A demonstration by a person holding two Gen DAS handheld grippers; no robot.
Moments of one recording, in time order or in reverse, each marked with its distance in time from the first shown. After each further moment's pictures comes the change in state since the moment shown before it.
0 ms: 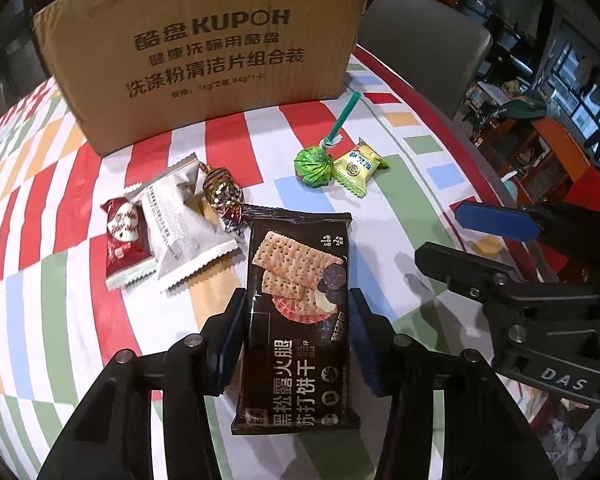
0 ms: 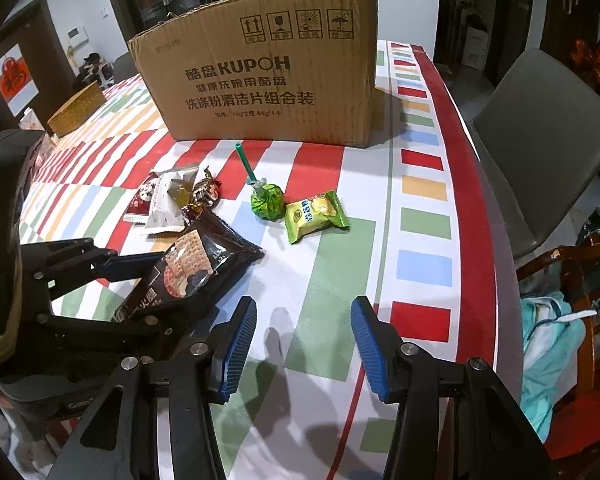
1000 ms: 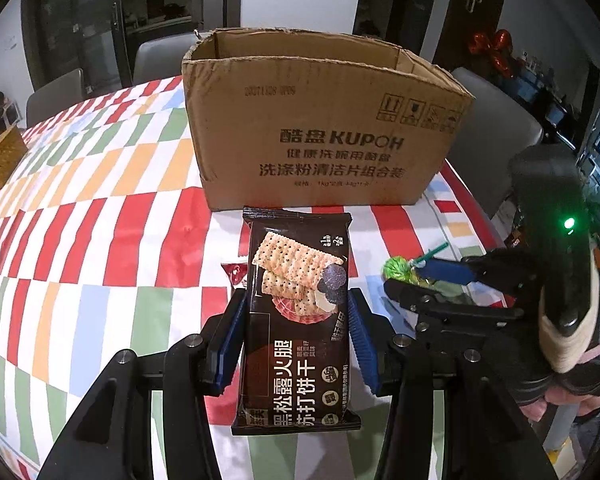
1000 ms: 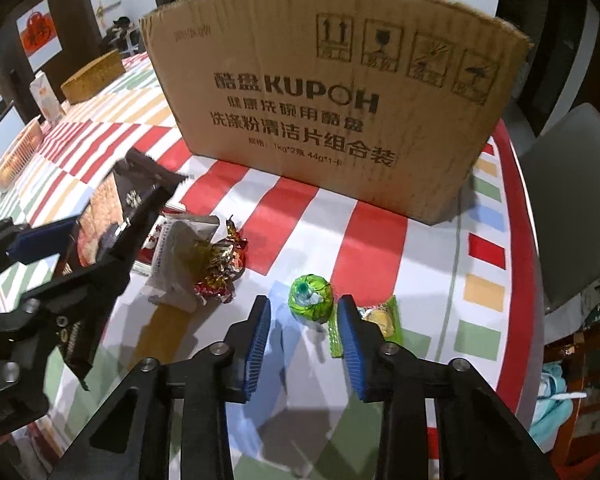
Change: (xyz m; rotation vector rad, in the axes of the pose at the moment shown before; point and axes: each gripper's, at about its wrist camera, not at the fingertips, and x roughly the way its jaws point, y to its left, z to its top) left arm -0.057 0.052 0.021 -0.193 -0.199 0.134; right arm 0.051 0.035 0.067 -0.167 0.046 0.013
